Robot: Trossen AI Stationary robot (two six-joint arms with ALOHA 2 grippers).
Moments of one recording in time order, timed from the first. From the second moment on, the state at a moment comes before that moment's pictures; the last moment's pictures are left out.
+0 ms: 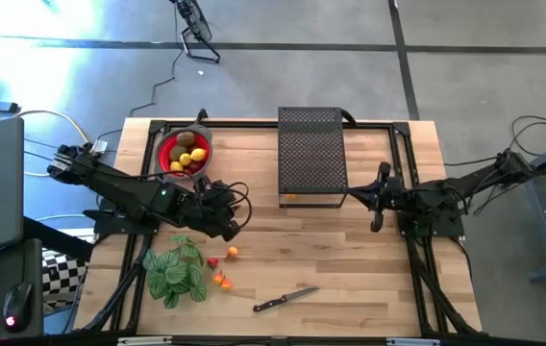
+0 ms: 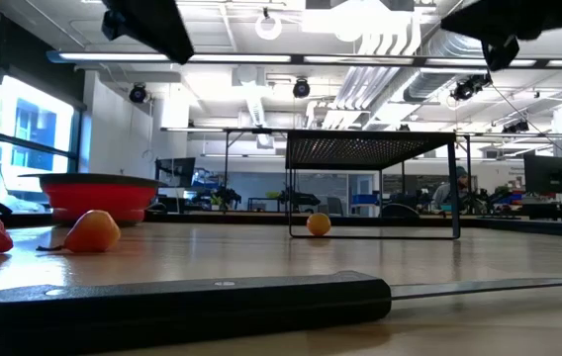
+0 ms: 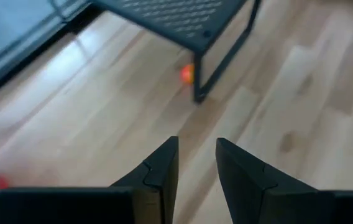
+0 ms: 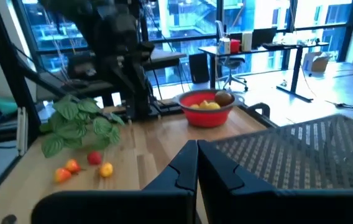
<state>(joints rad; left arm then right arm) -0.35 1.30 1.16 -0.80 -0.65 -0.76 0.38 0.52 0.36 0.11 0.60 0.13</state>
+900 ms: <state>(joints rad) -0.42 1.46 1.16 -0.52 -0.35 -0.69 0.41 0.52 0.28 0.19 0.55 0.07</state>
